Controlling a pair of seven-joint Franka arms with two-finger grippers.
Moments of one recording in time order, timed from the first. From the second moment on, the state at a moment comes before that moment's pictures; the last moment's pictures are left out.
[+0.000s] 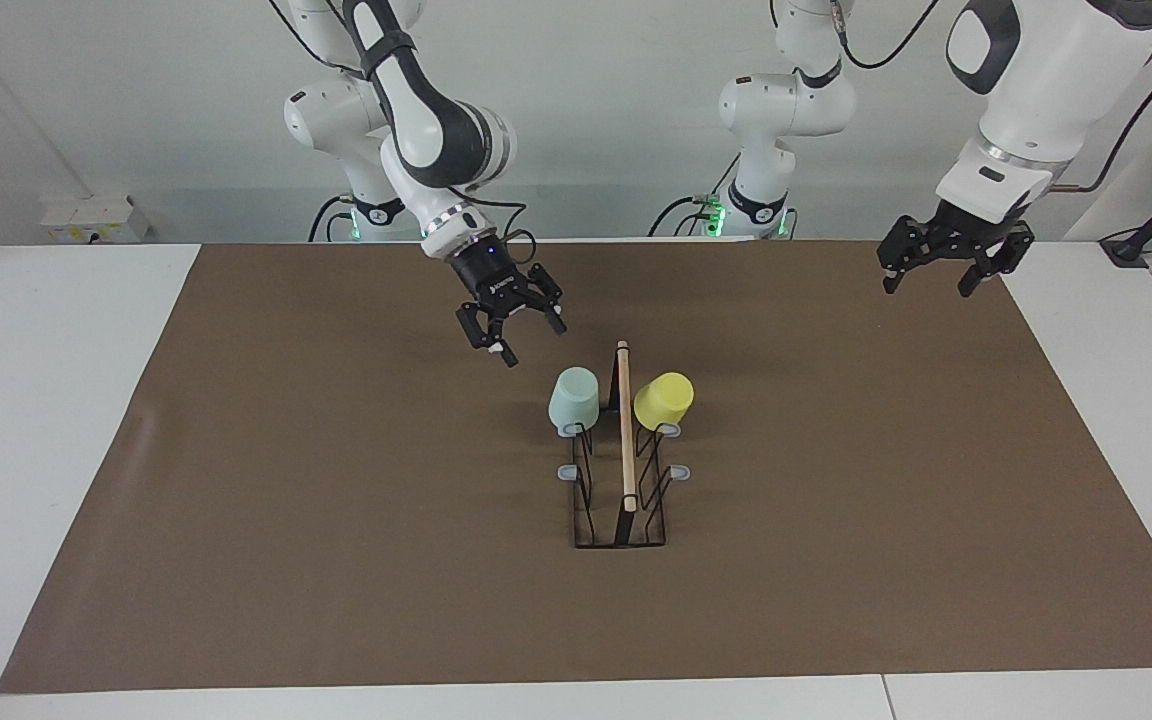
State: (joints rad) left arm -0.09 -0.02 0.05 -1.64 0.00 1.66 0.11; right arm 0.63 -0.03 -0.01 -2.15 2.38 3.09 -2.58
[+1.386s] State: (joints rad) left arm -0.04 -0.02 -0.01 -1.64 0.00 1.62 0.11; right arm 0.46 -0.04 -0.02 -2.15 1.74 2.99 -2.56
